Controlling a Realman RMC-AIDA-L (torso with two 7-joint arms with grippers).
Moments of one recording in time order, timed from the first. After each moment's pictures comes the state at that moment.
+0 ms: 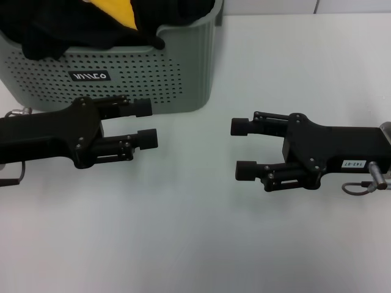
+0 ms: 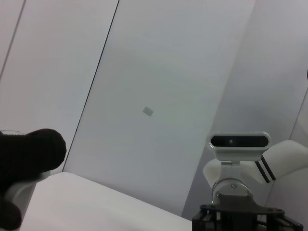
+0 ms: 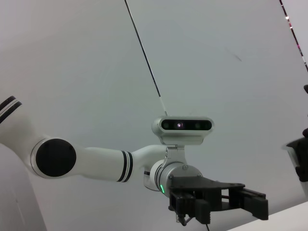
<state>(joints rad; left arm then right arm) -0.47 -1.96 0.81 0.57 1.69 1.89 -1.39 0.72 1.92 -1.95 -0.19 -0.63 -1.74 1.09</state>
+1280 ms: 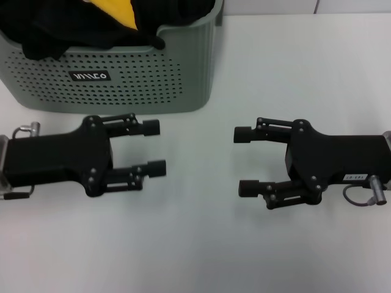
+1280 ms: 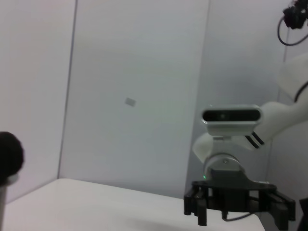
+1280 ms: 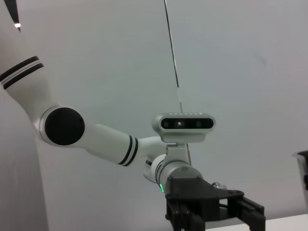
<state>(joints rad) -0.43 -1.99 0.84 0.58 1.72 1.88 -1.15 0.70 1.92 -1.92 -0.20 -0.70 -1.74 0.90</state>
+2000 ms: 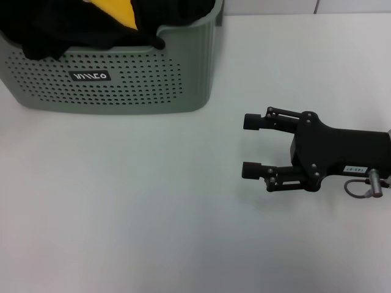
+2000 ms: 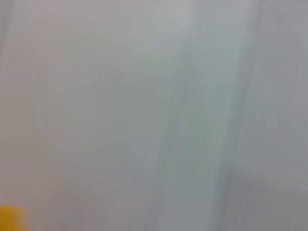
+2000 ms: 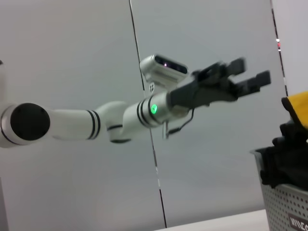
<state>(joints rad) -0.44 -1.98 0.56 0.96 1.49 1.63 -1.82 0.67 1.92 -1.86 -0.19 -0.70 -1.68 0.89</state>
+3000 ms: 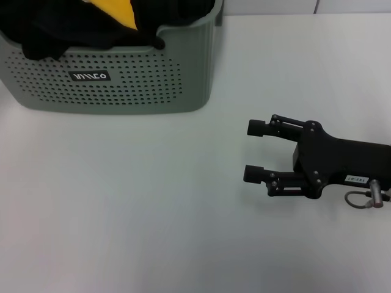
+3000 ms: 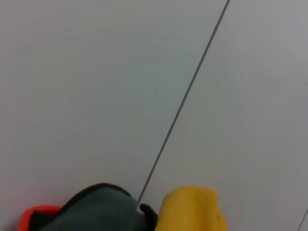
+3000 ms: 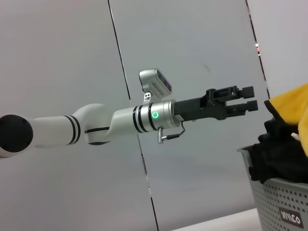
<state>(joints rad) -0.39 -1.97 0.54 1.04 1.62 1.36 -1.97 0.61 1.94 -1.84 -0.20 -0.70 -1.67 0.90</state>
